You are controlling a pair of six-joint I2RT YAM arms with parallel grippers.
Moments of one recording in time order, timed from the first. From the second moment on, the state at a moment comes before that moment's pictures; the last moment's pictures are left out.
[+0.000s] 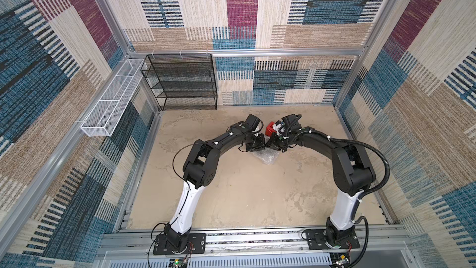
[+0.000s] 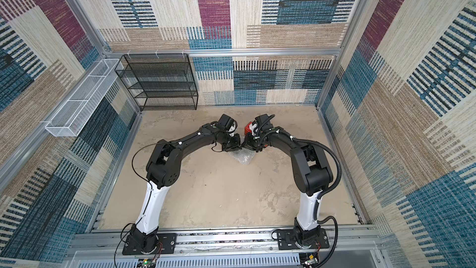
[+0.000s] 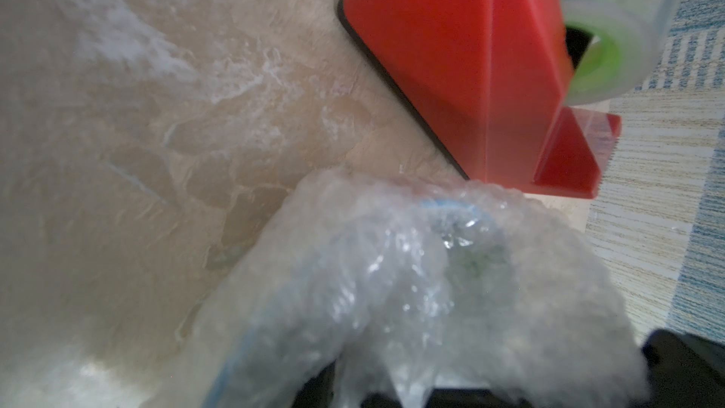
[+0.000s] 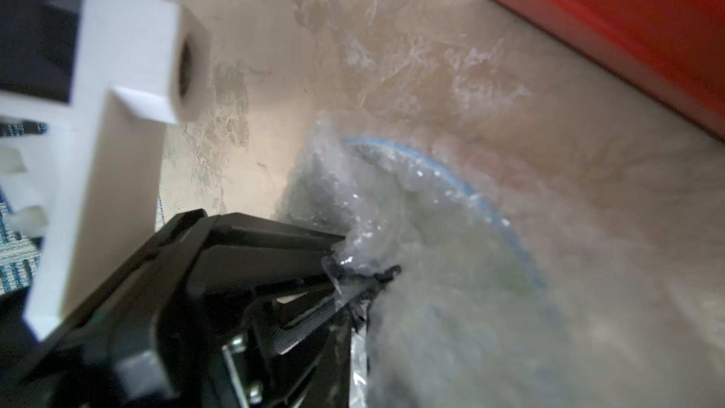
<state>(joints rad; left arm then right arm) -0.62 2.29 1.83 -0.59 0.40 -0.71 0.33 1.89 1.30 -0.42 -0.52 0.57</state>
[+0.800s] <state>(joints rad) -0.62 2.27 1.83 -0.63 0.33 -0.71 0.34 1.99 1.35 -0.43 -0.48 0.53</state>
